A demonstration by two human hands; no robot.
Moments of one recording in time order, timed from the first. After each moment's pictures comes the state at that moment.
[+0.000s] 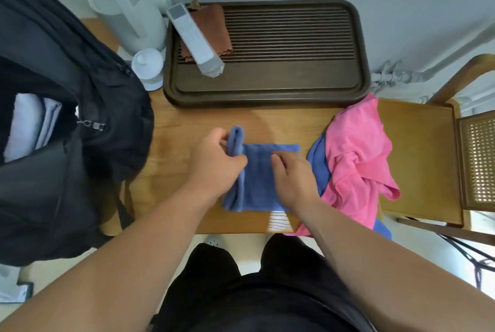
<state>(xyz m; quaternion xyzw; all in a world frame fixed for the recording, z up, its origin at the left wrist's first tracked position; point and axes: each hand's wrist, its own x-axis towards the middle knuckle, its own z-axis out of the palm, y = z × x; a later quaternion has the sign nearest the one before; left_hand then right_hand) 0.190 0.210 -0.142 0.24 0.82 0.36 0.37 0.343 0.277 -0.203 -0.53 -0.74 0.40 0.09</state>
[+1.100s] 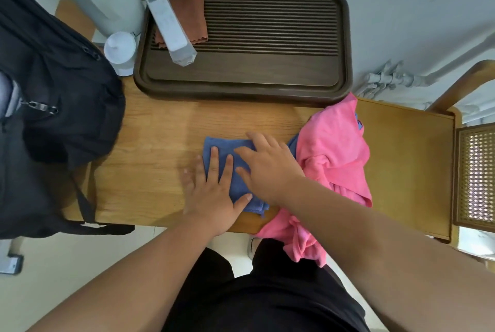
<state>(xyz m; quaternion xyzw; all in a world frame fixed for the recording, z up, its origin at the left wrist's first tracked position) 0.279 0.196 -0.239 0.45 0.84 -0.13 0.27 0.369 0.336 -0.188 -0.24 -0.94 0.20 -0.12</state>
